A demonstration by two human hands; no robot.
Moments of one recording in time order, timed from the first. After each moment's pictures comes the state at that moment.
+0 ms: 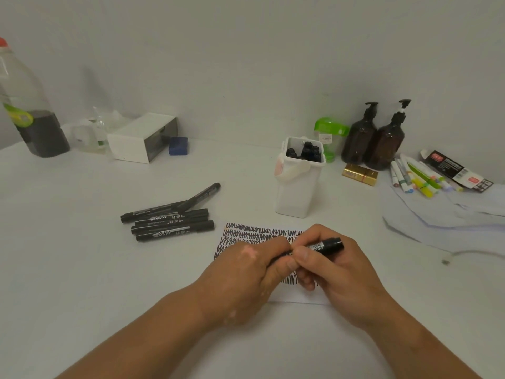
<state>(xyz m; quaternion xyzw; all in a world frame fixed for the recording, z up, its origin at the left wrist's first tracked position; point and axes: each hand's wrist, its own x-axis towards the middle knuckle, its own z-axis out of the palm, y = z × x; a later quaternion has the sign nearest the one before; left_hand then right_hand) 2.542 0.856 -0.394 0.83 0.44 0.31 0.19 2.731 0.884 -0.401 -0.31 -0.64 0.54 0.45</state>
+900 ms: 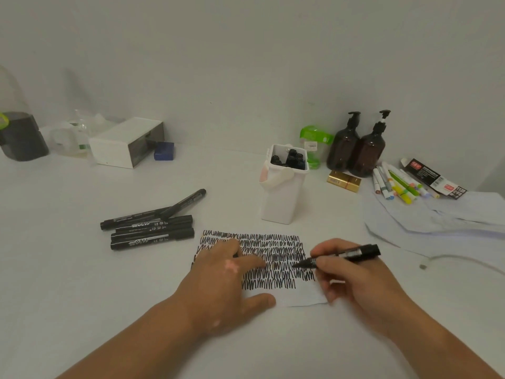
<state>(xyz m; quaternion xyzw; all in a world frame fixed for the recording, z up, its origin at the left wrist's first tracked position) 2.536 0.872 -0.431 0.79 0.58 0.18 0.07 2.786 0.894 -0.400 -0.47 -0.55 0.54 0.42</state>
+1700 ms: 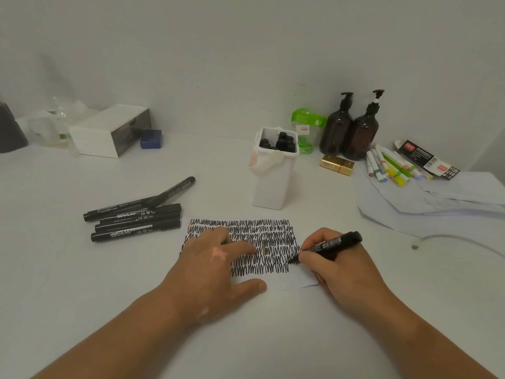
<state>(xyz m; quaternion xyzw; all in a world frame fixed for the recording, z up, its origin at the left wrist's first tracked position) 2.537 0.871 -0.430 0.78 0.59 0.18 0.08 2.784 0.891 -0.417 -0.58 -0.67 0.31 0.35</state>
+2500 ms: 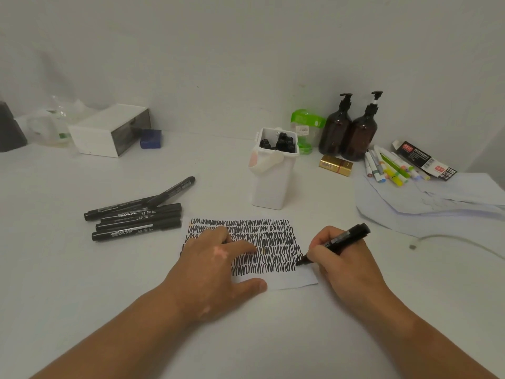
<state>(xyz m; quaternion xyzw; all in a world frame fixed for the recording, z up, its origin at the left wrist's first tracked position) 2.540 0.868 -0.422 0.78 0.60 0.15 0.09 2.783 0.891 -0.416 -0.60 -0.62 0.32 0.38</state>
